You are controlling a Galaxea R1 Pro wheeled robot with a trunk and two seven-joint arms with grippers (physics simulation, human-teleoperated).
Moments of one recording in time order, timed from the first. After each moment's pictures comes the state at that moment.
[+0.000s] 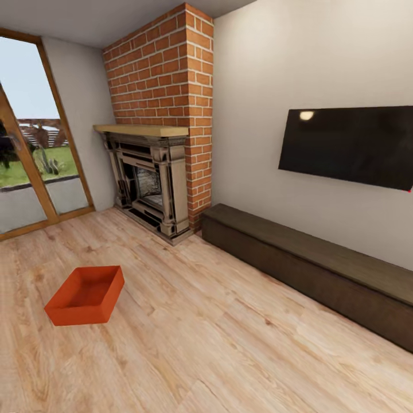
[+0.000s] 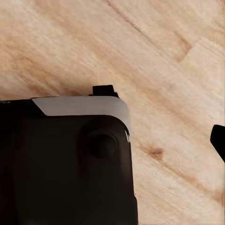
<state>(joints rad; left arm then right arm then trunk) -0.20 -0.02 0.00 -0.01 0.17 -0.01 -0.01 -0.19 0.03 0.60 0.03 -0.64 -0.12 -0.13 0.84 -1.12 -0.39</state>
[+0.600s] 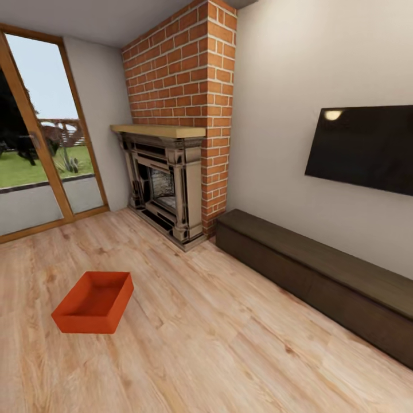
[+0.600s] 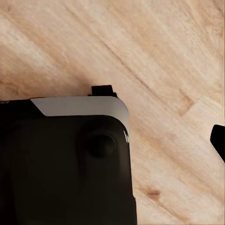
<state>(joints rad) -0.20 -0.02 0.00 -0.01 0.17 -0.01 -0.01 -0.19 0.03 0.60 0.03 -0.64 -0.12 -0.13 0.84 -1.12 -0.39</state>
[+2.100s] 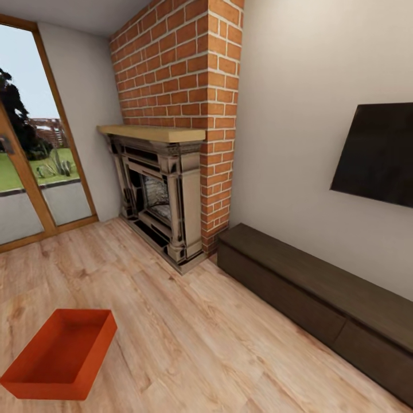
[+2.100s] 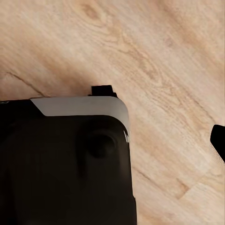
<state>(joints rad) -0.20 -0.02 0.00 0.00 0.17 -0.01 -0.01 -0.19 0.03 0.60 0.03 -0.64 -0.12 -0.13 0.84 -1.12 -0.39</state>
